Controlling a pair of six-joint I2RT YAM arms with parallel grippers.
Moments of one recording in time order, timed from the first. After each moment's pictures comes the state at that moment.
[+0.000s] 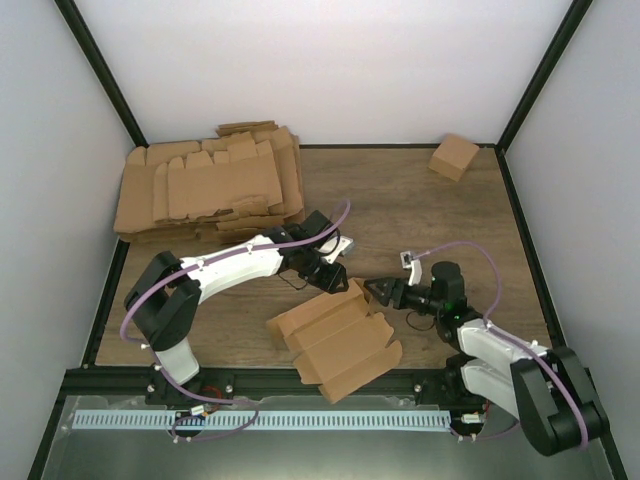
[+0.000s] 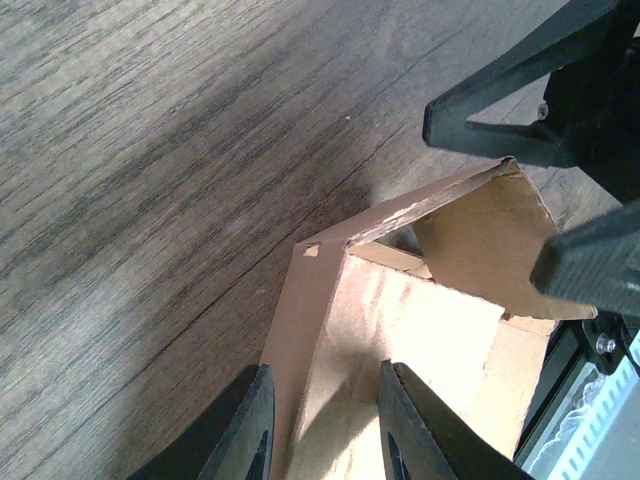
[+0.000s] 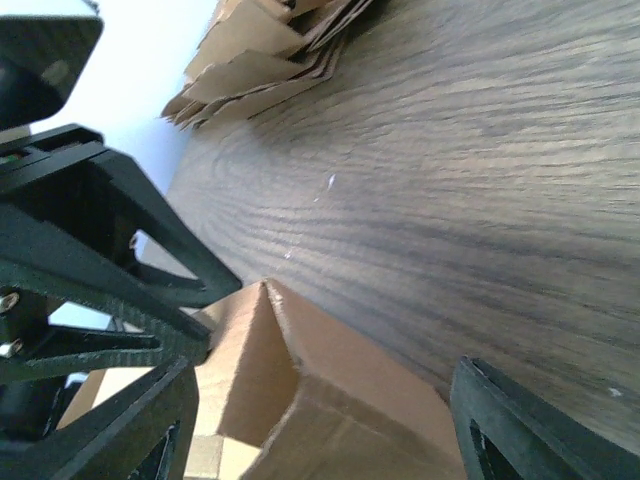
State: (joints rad) left arm -0.84 1.73 1.21 -0.58 0.40 -0.32; right arm 0.30 1.01 0.14 0.42 -0.67 0.63
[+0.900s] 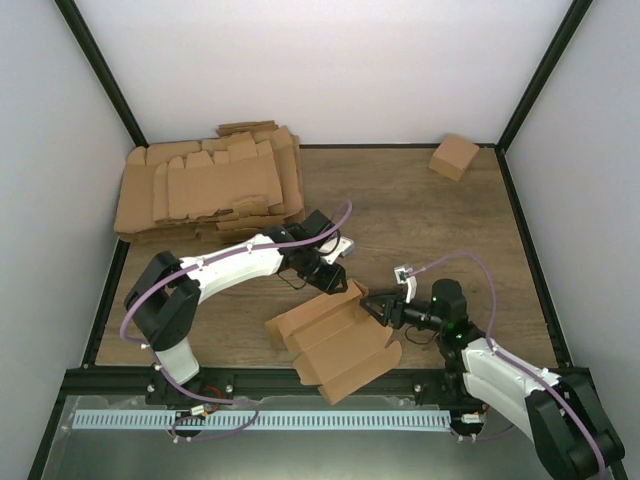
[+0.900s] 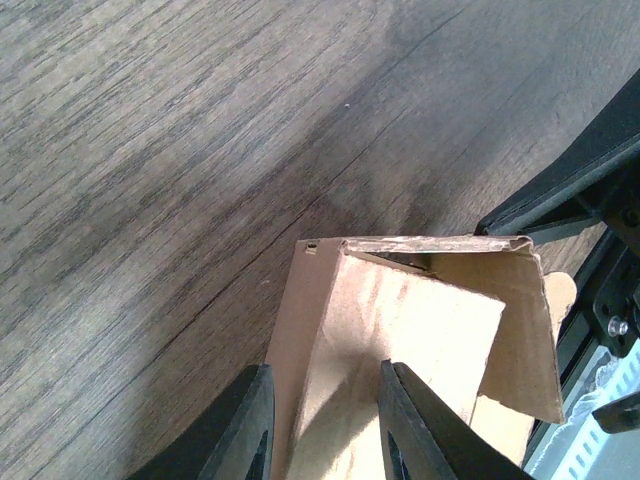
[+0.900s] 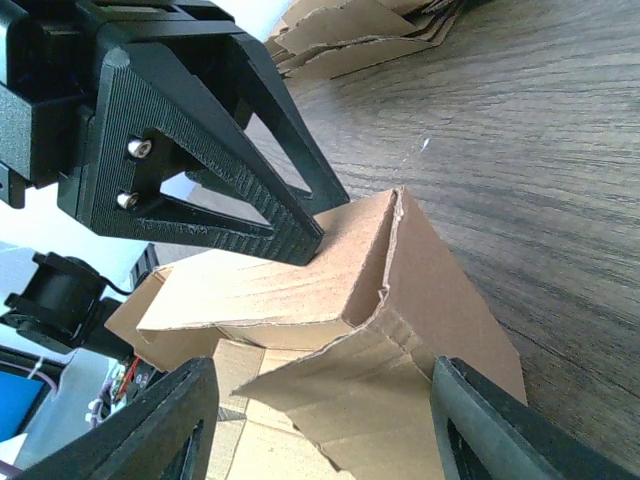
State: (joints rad) left arm -0.84 1.73 1.22 -0.62 0.40 -0.27; right arm 0.40 0.85 0.01 0.51 -0.74 0.57
